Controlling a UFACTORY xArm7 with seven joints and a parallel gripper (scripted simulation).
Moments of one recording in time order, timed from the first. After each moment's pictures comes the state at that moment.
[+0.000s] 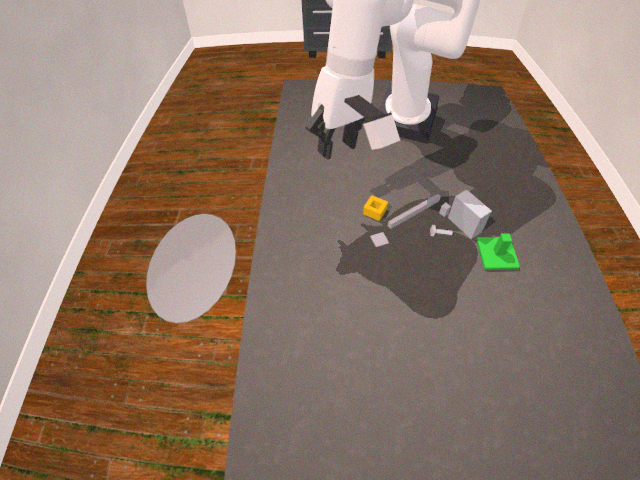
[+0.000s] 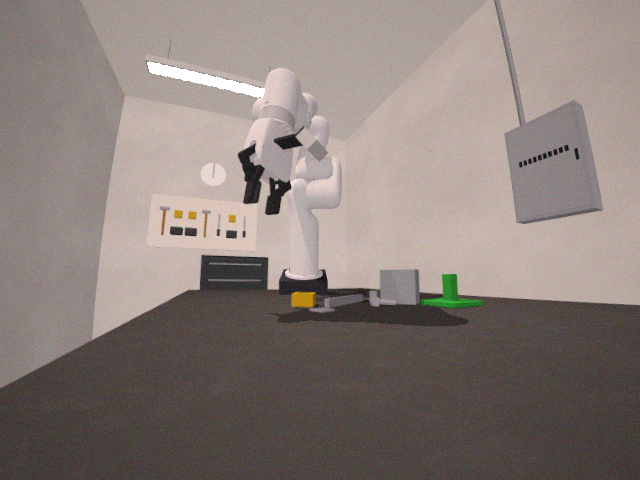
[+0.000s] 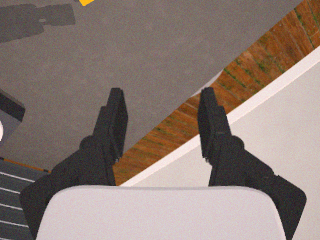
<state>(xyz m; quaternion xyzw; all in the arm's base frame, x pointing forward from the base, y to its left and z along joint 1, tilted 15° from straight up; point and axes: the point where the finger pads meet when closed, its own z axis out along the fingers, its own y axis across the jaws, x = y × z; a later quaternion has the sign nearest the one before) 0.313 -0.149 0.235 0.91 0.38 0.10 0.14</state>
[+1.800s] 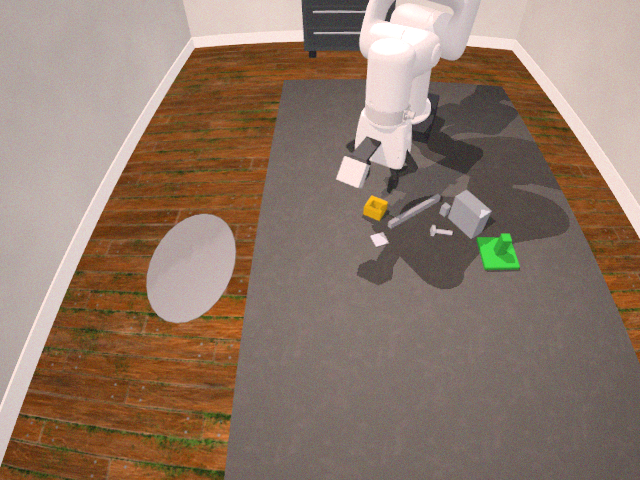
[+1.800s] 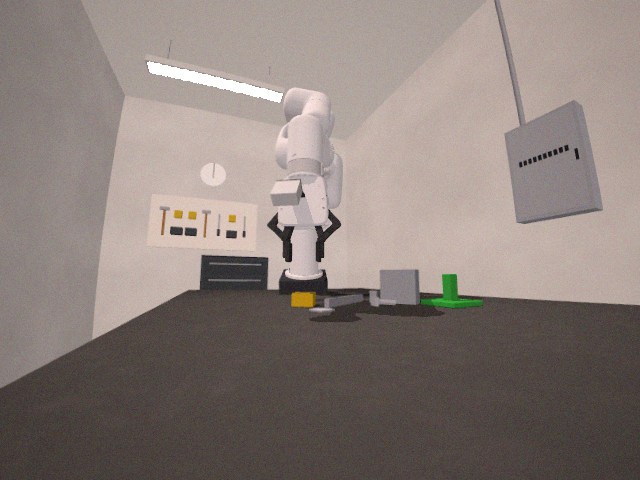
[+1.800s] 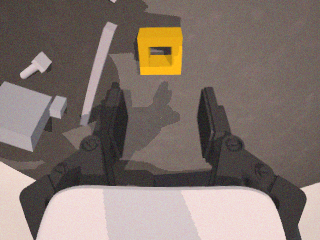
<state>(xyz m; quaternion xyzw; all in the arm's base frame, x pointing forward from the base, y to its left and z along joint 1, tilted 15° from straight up) 0.321 -0.072 0.133 0.97 -0.20 0.13 0.01</state>
